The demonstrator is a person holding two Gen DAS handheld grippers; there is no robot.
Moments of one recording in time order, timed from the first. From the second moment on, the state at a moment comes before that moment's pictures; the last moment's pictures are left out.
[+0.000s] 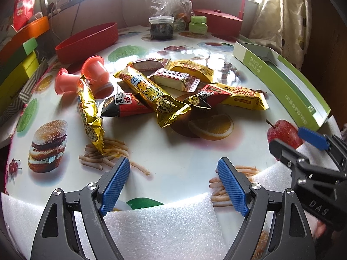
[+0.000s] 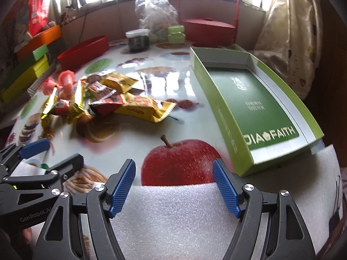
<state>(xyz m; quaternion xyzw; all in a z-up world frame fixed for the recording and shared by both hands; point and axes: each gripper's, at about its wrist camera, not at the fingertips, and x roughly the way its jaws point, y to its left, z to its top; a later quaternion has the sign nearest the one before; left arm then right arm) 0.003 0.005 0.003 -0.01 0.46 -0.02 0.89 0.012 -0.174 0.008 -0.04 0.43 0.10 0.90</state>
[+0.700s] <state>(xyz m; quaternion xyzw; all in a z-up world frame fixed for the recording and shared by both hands) 0.037 0.102 0.030 -0.11 0.45 0.04 0.89 0.074 -0.143 0.021 -0.12 0.43 0.21 0.87</state>
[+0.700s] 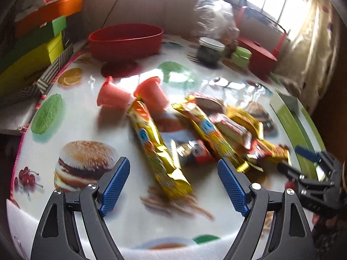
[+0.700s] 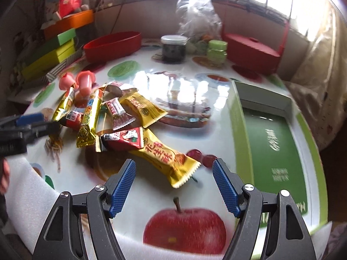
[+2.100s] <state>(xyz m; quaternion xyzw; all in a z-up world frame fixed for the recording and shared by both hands) 0.056 0.120 0.021 -0.13 0.46 0.04 0.88 0.084 -0.144 0.014 -0.11 0.44 0.23 0.86</state>
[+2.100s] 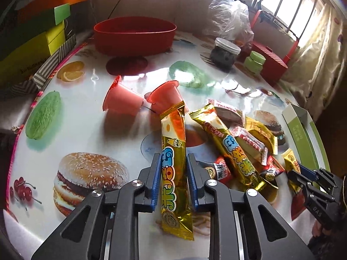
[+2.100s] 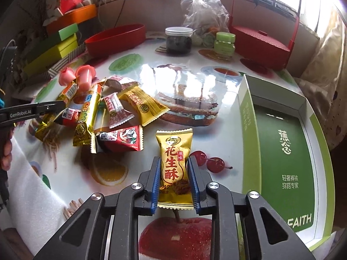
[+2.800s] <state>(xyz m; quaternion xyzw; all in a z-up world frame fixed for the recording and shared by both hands) 0.047 0.057 0.063 -0.10 0.43 -0.03 0.90 0.065 -0.172 0.054 -0.06 0.41 0.20 0.89</state>
